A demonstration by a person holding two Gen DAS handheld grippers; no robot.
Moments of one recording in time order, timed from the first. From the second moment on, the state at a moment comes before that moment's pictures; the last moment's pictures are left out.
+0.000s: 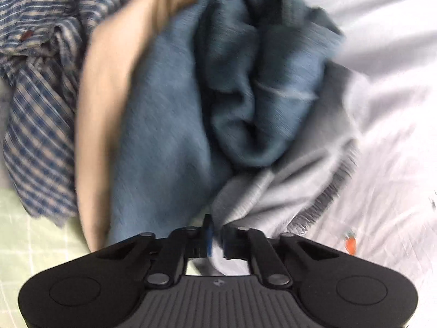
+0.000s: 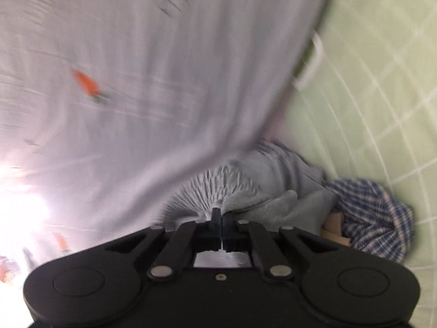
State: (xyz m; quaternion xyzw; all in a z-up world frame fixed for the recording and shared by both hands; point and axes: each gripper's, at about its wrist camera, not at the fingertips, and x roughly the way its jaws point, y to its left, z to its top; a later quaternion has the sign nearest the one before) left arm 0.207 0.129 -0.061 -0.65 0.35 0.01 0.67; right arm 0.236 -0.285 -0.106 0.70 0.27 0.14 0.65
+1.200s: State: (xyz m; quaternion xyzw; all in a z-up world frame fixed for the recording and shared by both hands) left arm 0.028 -0.155 -0.116 -0.35 0.59 -0.05 0.72; right arm -0.281 -0.655 -0.128 0.51 0.23 -0.36 0.75
